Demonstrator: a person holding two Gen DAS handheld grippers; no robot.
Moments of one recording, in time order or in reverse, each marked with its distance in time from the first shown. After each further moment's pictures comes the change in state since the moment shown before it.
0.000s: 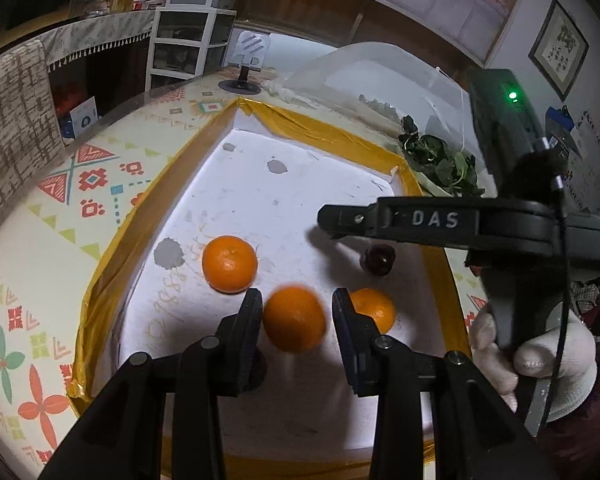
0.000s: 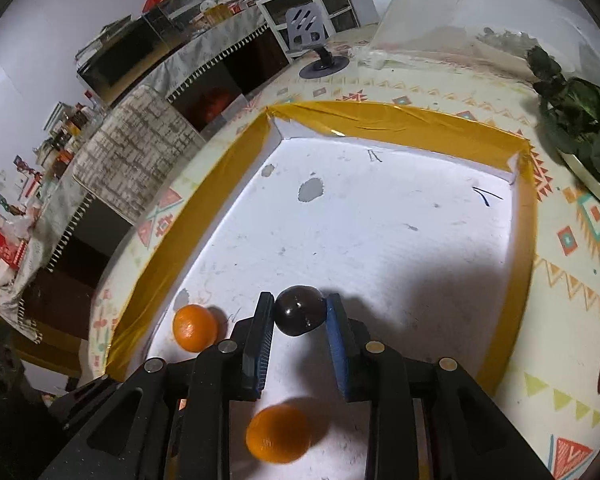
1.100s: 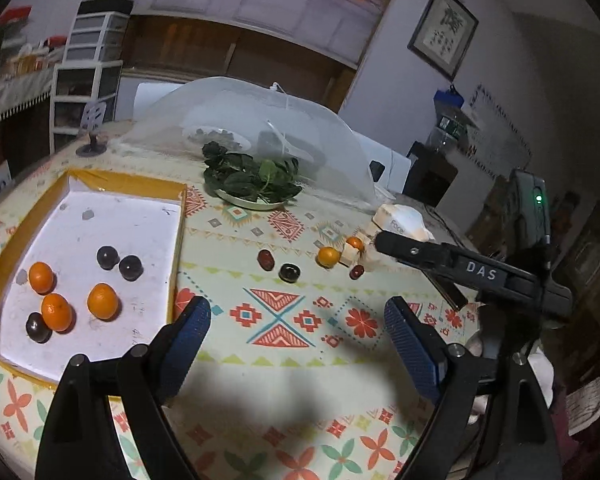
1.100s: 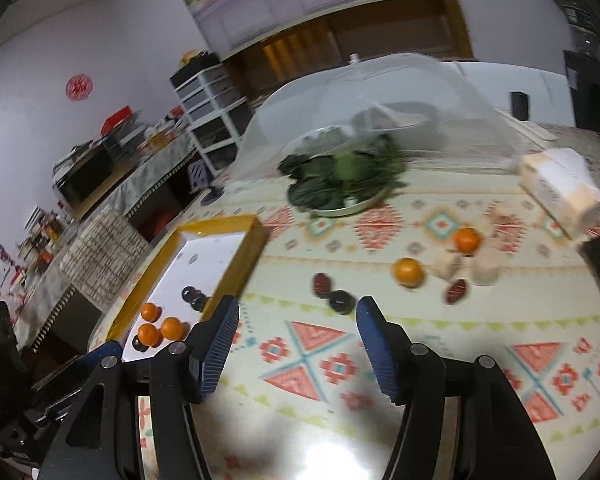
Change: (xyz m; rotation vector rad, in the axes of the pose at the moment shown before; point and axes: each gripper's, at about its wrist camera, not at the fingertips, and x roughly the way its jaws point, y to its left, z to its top) left arm -0.083 -0.200 -0.045 0.212 -0.105 -0.278; right arm -0.280 -0.121 -0.155 0.199 -0.446 -0.198
